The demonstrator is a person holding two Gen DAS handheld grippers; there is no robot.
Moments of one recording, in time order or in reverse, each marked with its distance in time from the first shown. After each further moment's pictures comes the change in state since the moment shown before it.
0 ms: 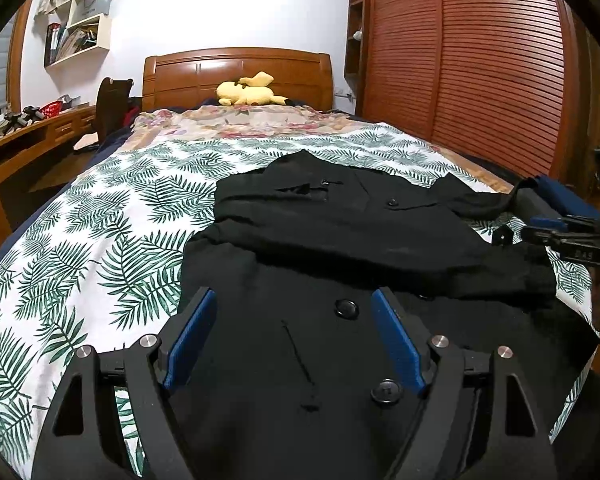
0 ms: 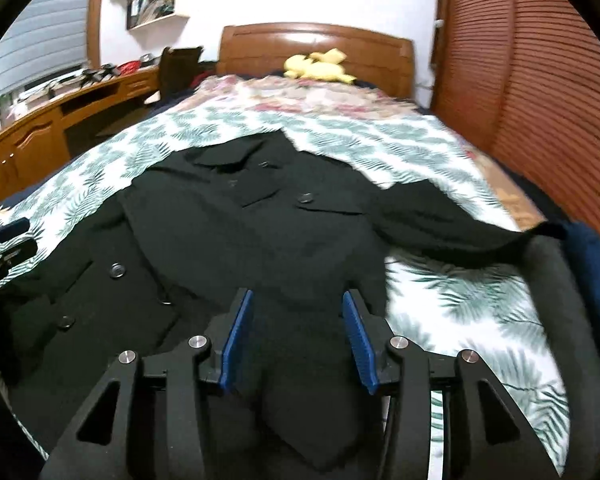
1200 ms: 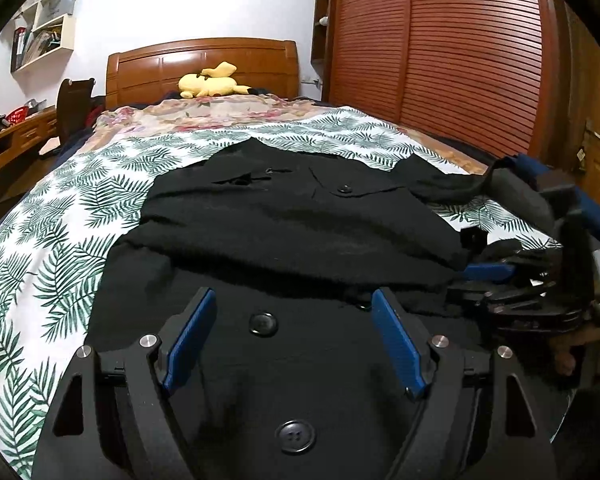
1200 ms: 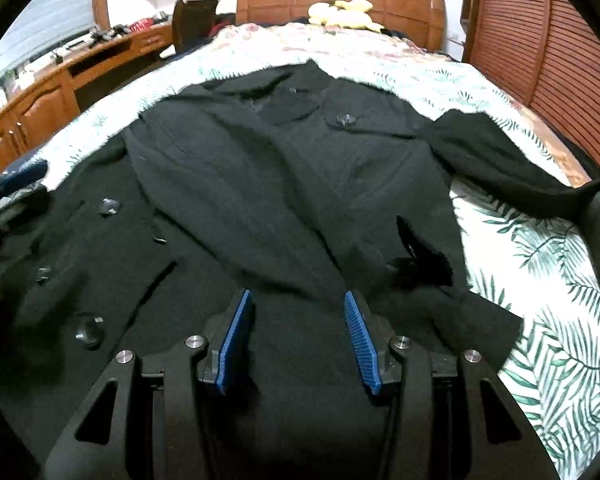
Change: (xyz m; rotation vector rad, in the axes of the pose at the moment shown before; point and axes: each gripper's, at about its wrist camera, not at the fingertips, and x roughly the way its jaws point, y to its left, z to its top) left arm 0.042 -0.066 0.006 0.050 0.042 -0.086; right arm 0.051 0.002 -0.032 -0.005 0.148 0.088
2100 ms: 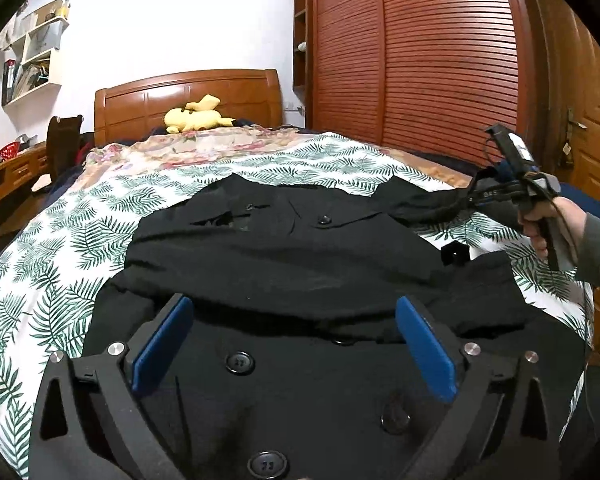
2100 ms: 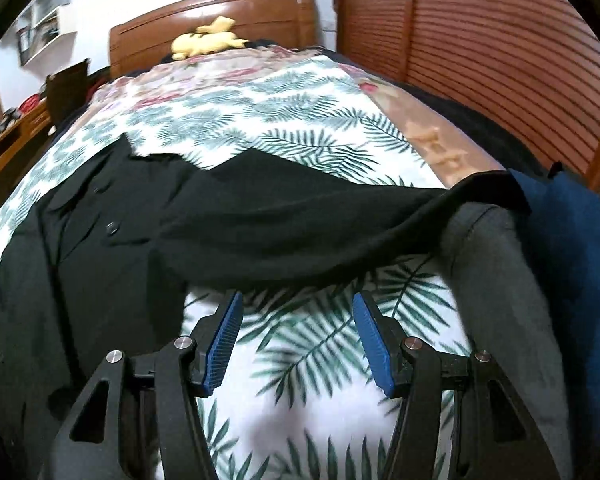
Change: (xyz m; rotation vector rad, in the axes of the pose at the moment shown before) left arm -0.005 -0.022 0.011 0.067 -0.110 -0.020; right arm 0.019 -0.187 0.062 0.309 -0.022 -0.251
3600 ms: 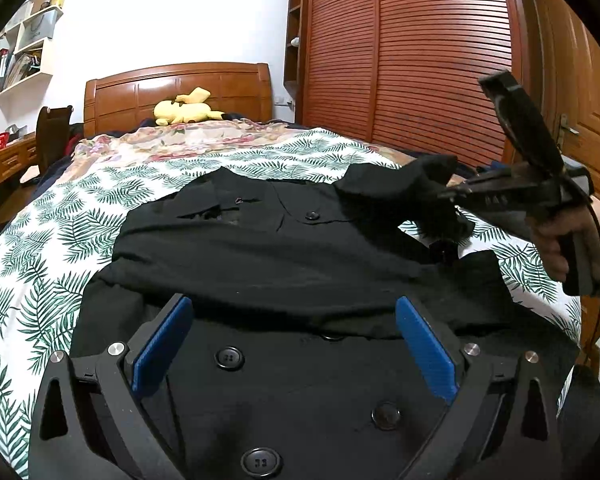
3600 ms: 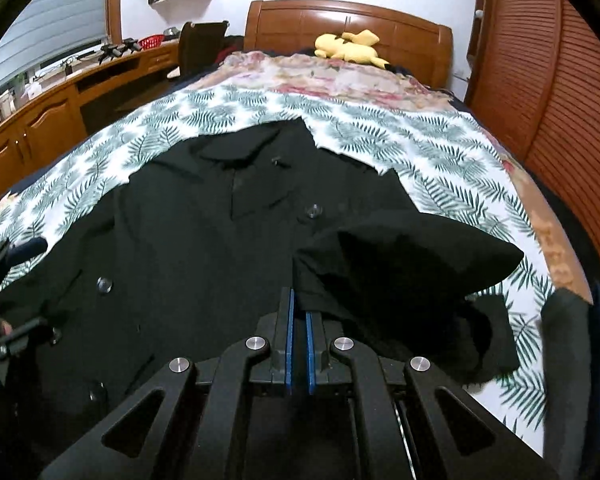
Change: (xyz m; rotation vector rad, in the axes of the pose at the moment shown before) left arm -0.001 0.004 -0.001 -0.016 0.022 -0.050; right arm -0.123 0.183 -0.050 -0.371 -0.051 0.242
